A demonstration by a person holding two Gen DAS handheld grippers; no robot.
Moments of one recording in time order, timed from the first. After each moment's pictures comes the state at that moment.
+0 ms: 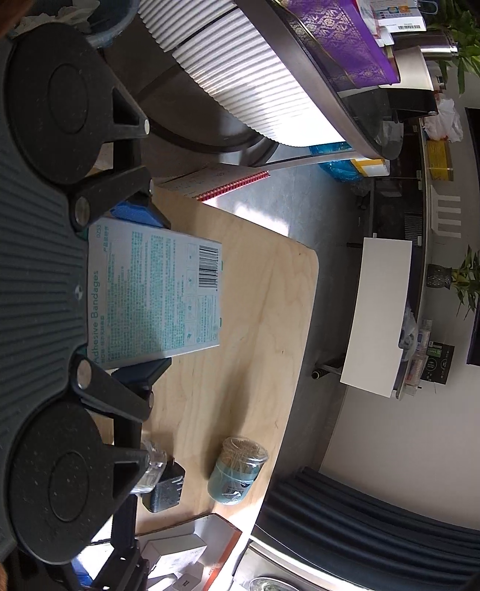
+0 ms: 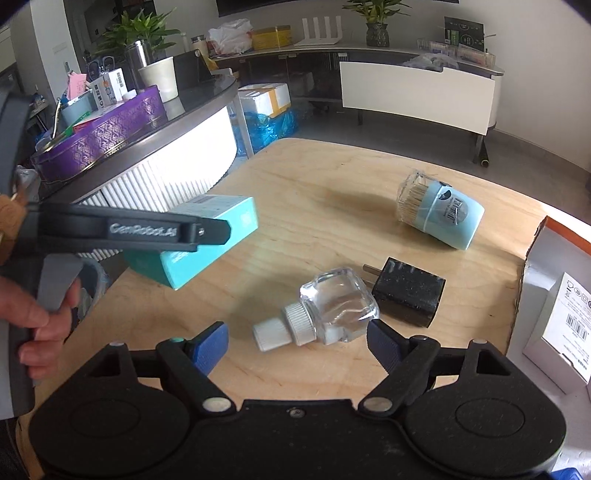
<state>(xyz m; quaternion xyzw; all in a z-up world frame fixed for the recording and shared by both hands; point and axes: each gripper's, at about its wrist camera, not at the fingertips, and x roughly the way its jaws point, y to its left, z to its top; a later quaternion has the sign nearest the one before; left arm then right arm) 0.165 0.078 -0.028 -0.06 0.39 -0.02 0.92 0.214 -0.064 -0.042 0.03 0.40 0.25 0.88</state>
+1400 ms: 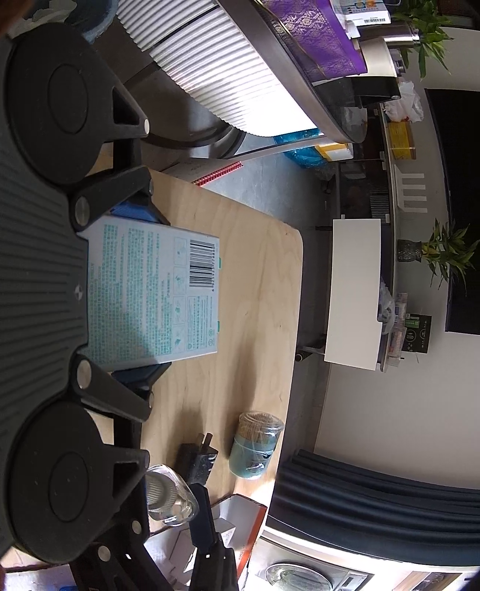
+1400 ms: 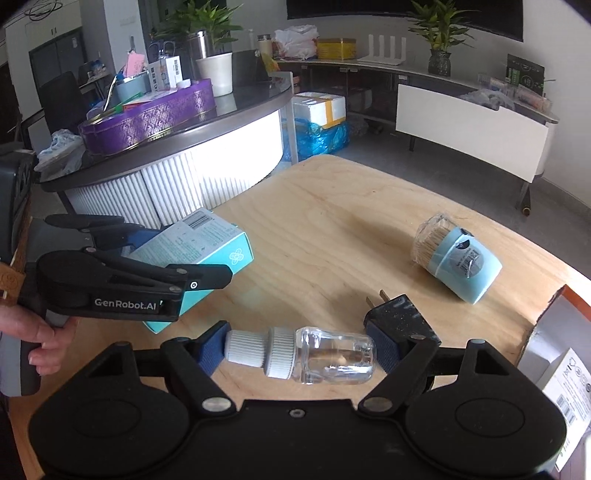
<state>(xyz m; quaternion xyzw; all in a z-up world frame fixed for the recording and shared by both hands) 0.148 0.064 -0.041 -0.02 0.34 -0.04 0.94 0.211 -0.086 -0.028 -0.02 0.34 0.33 0.88</state>
